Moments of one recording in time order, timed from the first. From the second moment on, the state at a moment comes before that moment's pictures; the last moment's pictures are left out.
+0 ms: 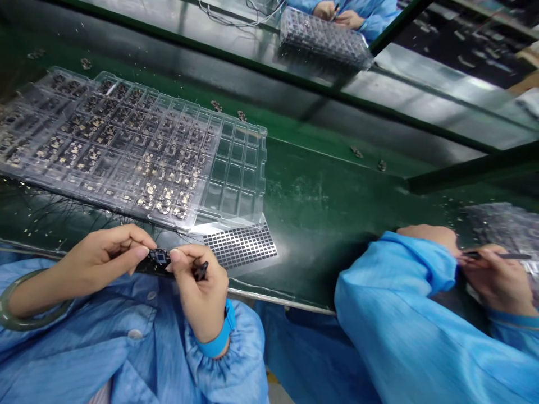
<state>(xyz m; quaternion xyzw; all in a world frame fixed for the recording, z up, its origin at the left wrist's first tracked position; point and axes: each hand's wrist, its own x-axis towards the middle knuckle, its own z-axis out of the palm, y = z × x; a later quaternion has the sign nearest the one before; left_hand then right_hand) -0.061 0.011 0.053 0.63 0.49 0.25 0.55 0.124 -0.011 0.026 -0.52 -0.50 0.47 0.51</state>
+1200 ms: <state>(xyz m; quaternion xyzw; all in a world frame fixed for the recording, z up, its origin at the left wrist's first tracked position) -0.056 0.010 0.042 0.67 0.42 0.20 0.57 0.184 -0.001 0.010 -0.52 -0.34 0.45 0.64</state>
